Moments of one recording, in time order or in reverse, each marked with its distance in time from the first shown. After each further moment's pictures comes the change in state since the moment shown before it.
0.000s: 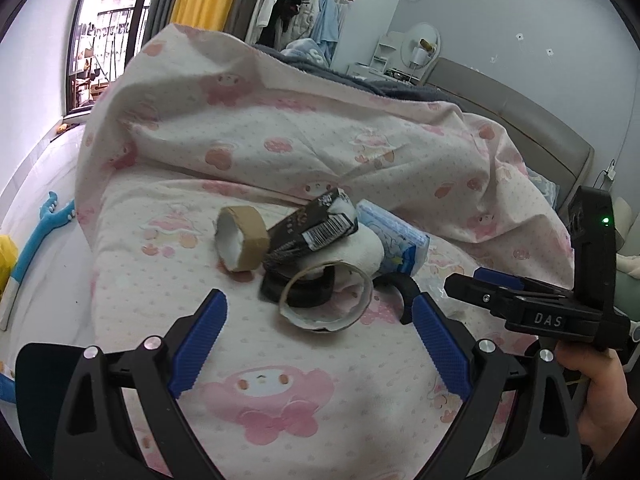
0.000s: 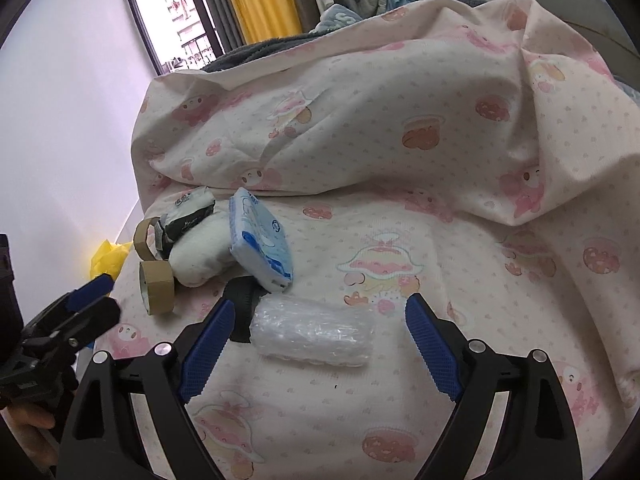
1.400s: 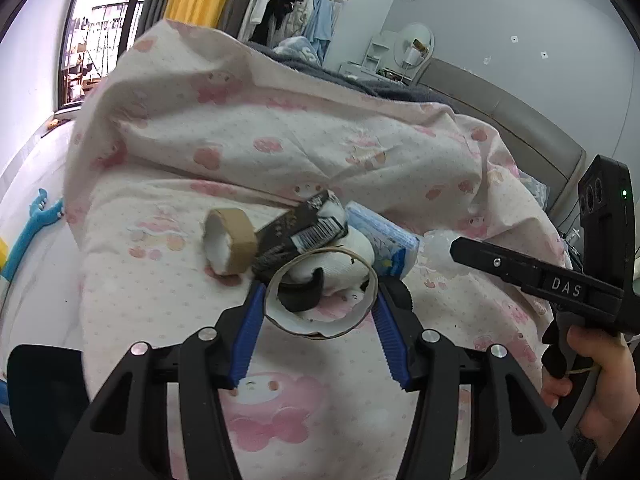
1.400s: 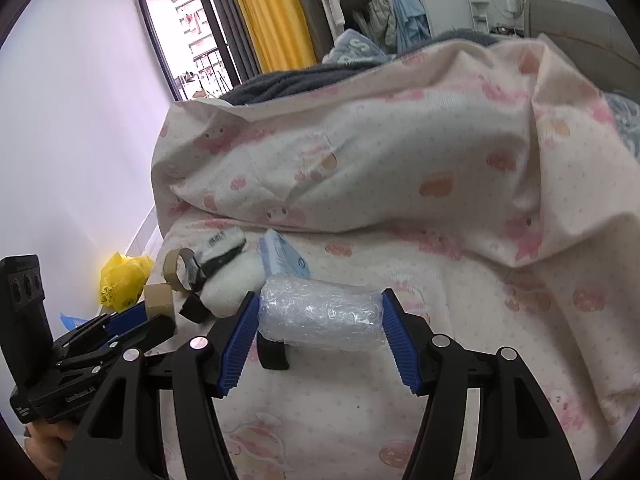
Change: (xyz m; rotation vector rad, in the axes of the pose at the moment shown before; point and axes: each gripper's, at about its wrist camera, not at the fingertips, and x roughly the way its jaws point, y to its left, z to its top) left arm -0.004 0.004 0.004 -0.005 -0.002 -0.040; right arm -0.025 0.017 0.021 -0.024 -0.072 0.021
